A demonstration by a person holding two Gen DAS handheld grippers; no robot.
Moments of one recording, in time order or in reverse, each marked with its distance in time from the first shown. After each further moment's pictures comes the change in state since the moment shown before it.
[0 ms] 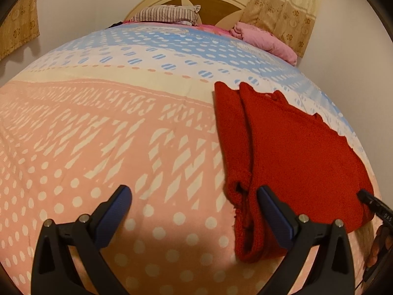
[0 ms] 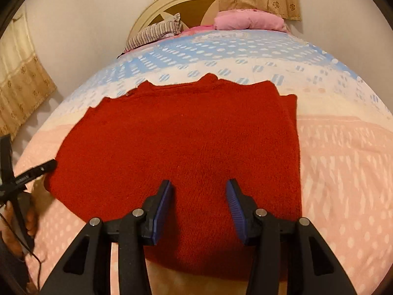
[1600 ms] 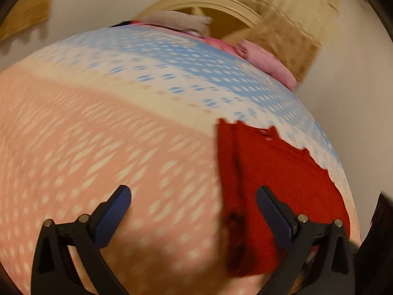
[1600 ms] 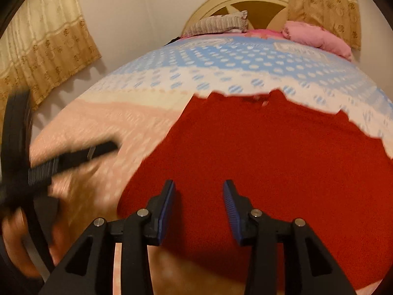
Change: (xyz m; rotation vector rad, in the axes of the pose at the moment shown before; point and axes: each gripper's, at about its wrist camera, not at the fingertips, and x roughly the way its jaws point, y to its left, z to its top) left arm -0.025 0.015 0.041 -0.098 -0.038 -0.102; right arm 0.043 0.191 0.008 -0.260 0.031 0.184
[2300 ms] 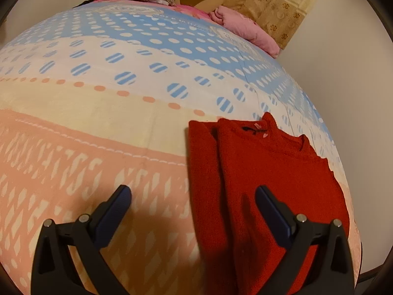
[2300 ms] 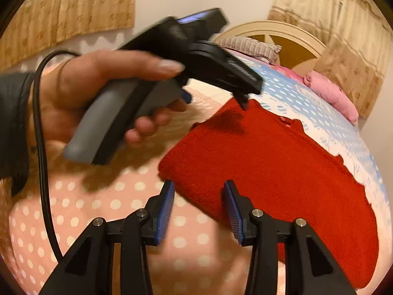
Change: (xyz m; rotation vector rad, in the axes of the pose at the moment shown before) left arm 0.091 -0.013 0.044 0.074 0.200 -0.117; right arm -0.003 0.070 -0.040 -0.397 -0.040 -0.157
